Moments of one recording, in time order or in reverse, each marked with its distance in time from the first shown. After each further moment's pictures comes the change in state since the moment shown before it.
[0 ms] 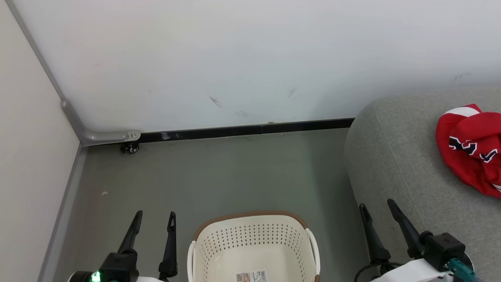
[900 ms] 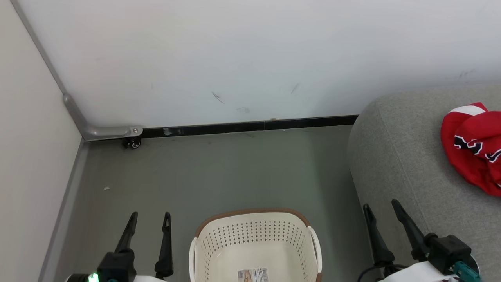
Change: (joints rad) left arm -0.007 -0.001 0.011 0.027 0.001 0.019 0.000; right arm 0.041 0.008 -0.027 -0.074 -0.017 0.000 0.037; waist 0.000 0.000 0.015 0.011
